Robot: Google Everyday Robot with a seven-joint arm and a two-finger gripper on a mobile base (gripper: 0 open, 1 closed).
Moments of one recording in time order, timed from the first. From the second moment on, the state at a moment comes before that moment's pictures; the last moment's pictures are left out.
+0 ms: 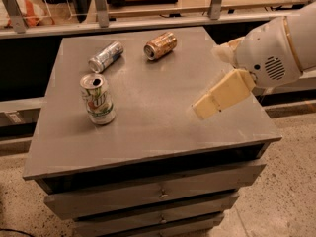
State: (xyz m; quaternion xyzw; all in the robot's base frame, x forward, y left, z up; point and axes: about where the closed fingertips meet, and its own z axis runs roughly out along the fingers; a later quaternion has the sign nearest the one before) arm 0.445 -0.092 0.983 -0.49 0.76 0.23 0.36
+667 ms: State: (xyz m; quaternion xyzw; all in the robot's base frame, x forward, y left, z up) arm 0.465 -0.057 0.946 -0.55 0.71 0.26 0.35
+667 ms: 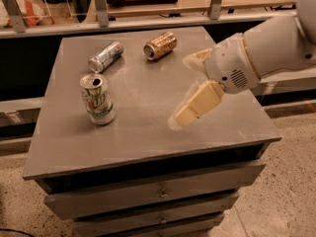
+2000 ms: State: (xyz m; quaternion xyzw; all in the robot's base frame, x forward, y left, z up) arm 0.529 0.065 0.890 -0.58 0.62 0.33 0.41
